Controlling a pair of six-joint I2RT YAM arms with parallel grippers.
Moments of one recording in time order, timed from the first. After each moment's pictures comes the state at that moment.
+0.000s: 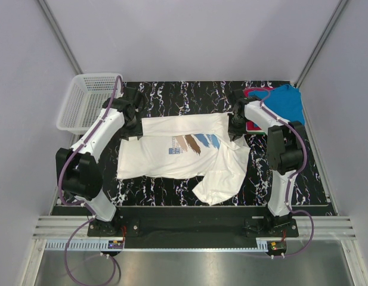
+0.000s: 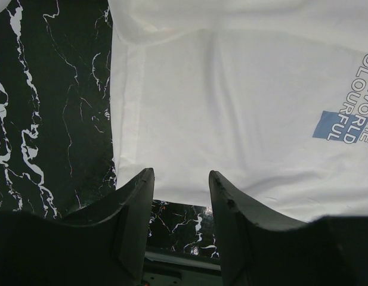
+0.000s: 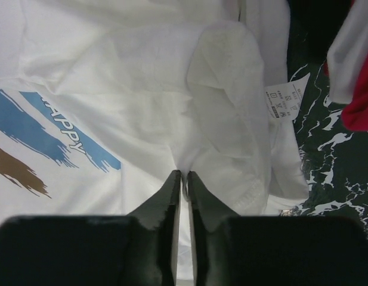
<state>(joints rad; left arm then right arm) -0.27 1.65 1.46 -1.05 -0.21 -0.39 0.27 2.03 1.58 -0.88 0.02 0.38</state>
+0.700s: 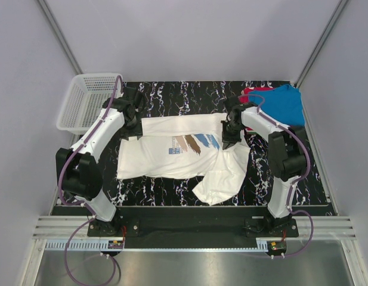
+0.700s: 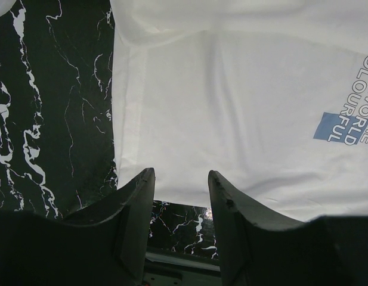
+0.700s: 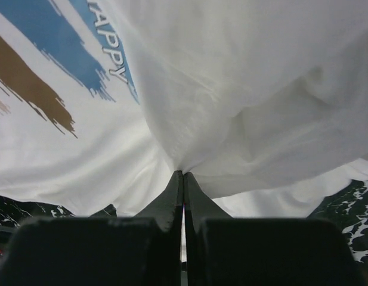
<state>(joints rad) -0.27 1.65 1.46 -1.05 -0.22 -0.39 0.33 1.94 1.47 -0.88 -0.12 0.40</state>
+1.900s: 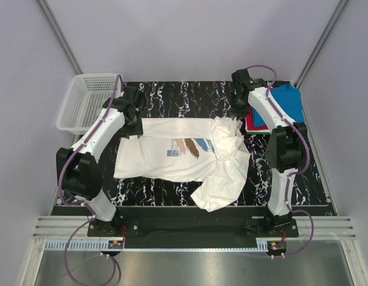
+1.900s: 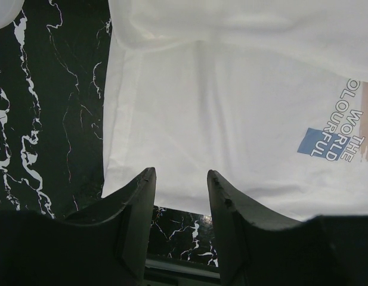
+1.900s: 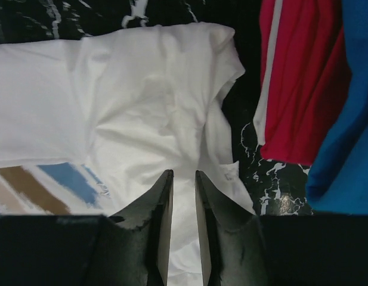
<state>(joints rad) -0.27 1.65 1.46 -1.02 -0.23 -0.40 0.27 2.04 1.91 -0.99 0.10 0.33</state>
